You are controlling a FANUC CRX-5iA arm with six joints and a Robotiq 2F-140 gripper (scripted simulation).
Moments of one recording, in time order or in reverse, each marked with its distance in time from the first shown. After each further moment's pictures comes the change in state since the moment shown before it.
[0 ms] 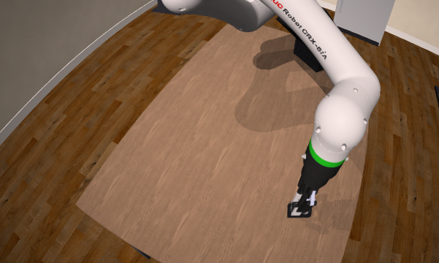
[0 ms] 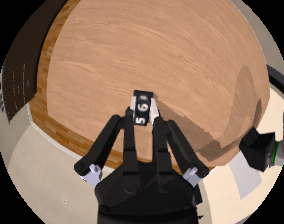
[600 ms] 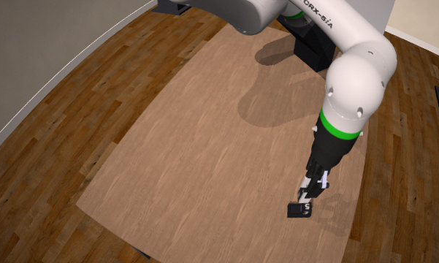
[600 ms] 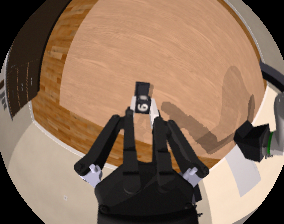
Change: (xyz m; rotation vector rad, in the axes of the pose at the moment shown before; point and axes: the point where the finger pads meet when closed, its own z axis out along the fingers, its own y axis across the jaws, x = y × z) arm 0.000 0.000 -0.090 0.000 0.000 0.000
